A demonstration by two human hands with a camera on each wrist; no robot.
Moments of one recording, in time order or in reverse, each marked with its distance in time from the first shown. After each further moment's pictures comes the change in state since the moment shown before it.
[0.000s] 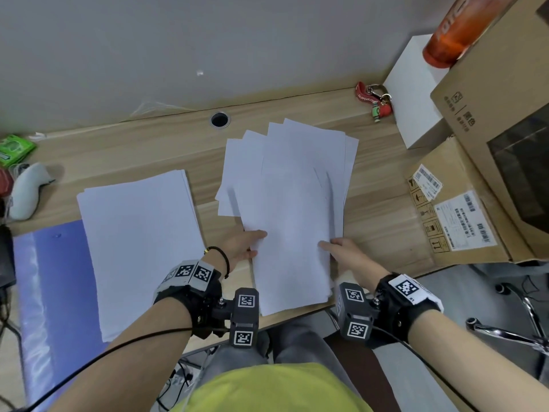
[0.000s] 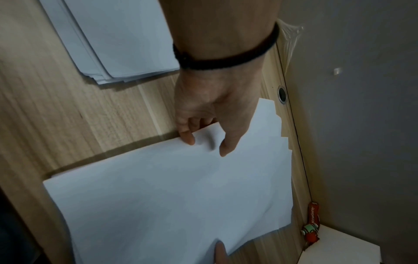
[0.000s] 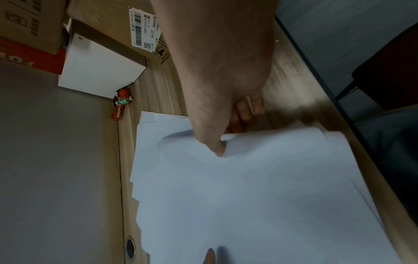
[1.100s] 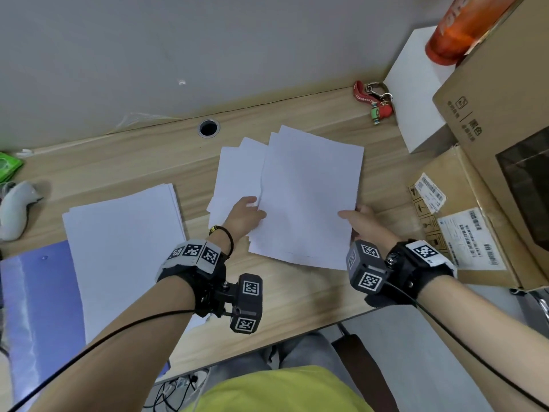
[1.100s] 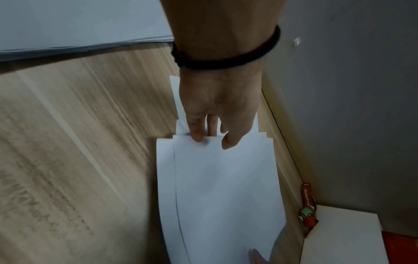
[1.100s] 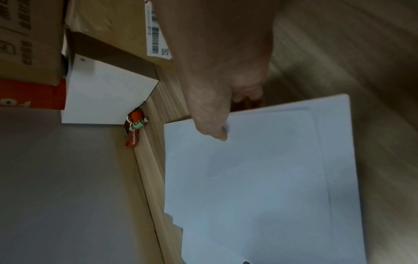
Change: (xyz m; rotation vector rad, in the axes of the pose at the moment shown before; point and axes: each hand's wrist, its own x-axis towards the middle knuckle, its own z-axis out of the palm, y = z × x) left_hand 0.035 0.075 0.033 0.214 0.104 0.169; right_hand 0.061 -0.063 -0.059 0.252 0.129 0.013
